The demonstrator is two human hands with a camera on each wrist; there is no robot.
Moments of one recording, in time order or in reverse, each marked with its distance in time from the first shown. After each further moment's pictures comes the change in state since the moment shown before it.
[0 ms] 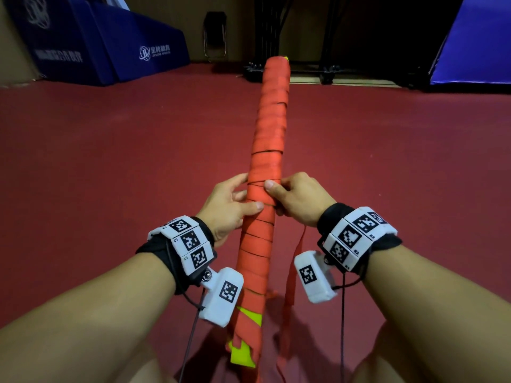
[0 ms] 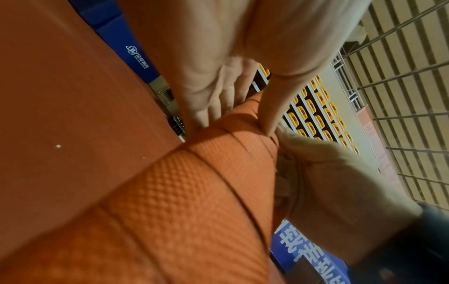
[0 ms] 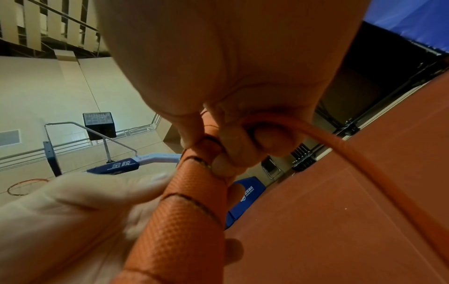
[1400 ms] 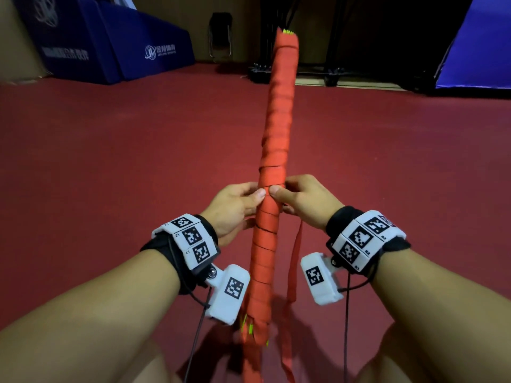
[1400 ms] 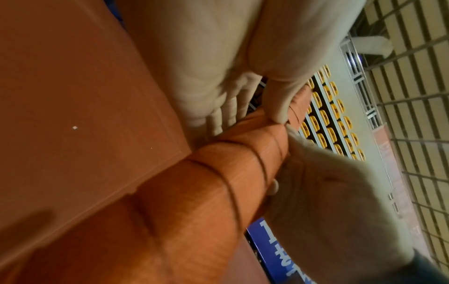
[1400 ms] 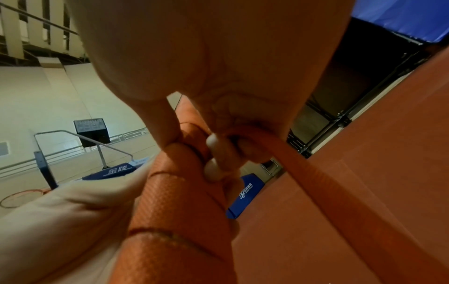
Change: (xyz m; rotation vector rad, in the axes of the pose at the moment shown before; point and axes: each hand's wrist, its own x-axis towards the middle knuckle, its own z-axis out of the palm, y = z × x) left_hand 0.000 -0.001 0.001 -0.148 -0.084 -0.042; right_hand 0.001 -0.001 0.005 0.207 -0.018 -0.009
